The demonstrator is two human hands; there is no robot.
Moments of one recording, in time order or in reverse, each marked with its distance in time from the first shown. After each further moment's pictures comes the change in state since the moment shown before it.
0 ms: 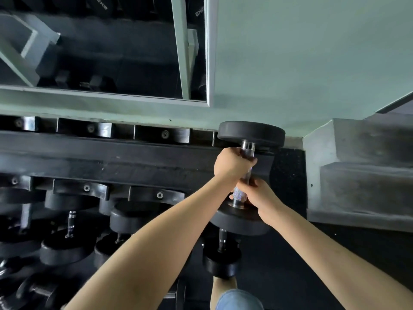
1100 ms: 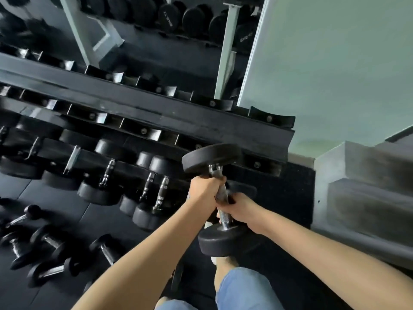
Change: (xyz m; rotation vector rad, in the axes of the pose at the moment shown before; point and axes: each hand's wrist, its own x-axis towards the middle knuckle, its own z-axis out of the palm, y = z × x) left_hand -0.207 -0.167 -0.035 -0.811 0.268 -0.428; right_hand -0.156 0.111 0.088 -0.553 -0.306 -0.041
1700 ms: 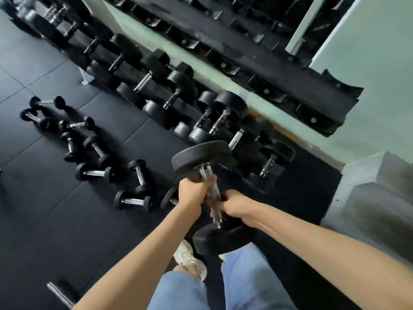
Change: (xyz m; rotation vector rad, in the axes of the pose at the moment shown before) left_hand -0.114 -0.251 -0.211 -0.349 0.152 0.117; right_hand -0.128 0.117 0.228 -0.338 -0.258 -0.032
